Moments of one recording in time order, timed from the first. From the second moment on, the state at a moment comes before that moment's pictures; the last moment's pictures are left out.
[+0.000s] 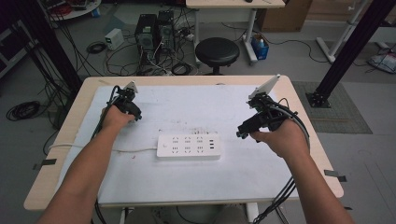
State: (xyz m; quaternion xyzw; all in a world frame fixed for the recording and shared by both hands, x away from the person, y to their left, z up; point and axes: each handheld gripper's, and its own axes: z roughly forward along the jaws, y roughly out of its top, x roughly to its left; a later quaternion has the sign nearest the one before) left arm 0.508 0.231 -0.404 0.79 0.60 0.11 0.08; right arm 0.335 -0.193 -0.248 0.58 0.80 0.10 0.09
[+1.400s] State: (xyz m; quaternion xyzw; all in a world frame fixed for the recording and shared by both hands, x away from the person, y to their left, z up) left arm 0.394 0.213 -0.290 0.89 0.44 0.08 0.12; right arm 0.340 -0.174 -0.257 0.57 0.81 0.09 0.07
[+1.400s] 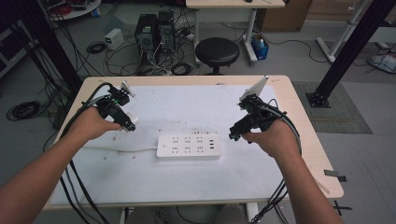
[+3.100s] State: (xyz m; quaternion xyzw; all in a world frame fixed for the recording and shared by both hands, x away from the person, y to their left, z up) left arm 0.337 0.197 -0.248 0.94 0.29 0.03 0.15; right arm 0.337 -0.174 -0.251 0.56 0.82 0.09 0.05
